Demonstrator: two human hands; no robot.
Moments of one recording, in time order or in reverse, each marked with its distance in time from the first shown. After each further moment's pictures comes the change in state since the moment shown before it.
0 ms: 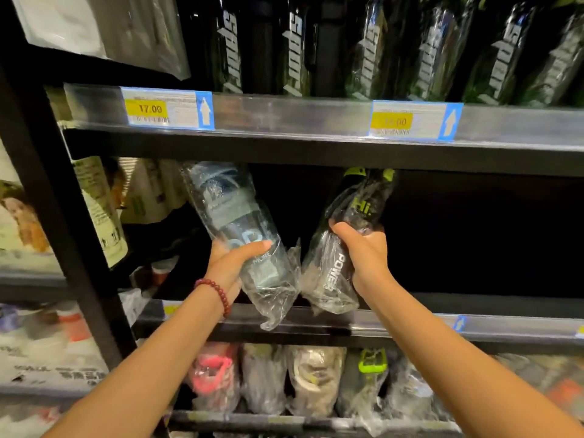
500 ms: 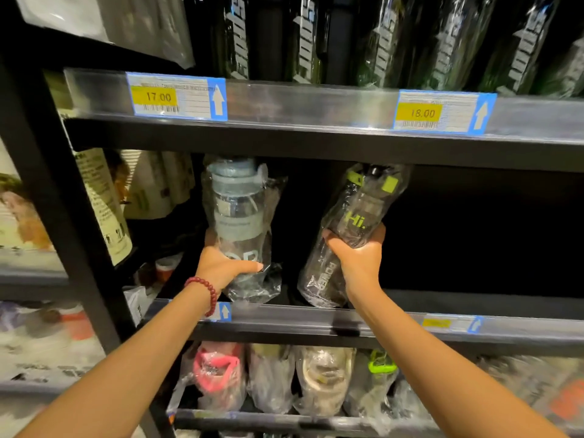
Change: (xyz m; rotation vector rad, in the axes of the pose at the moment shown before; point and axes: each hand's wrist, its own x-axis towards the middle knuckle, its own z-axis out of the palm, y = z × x) left_hand 0.045 -0.021 -0.052 0.567 0.091 -0.017; right_hand 0.000 0.031 0.024 -0.117 0.142 -0.285
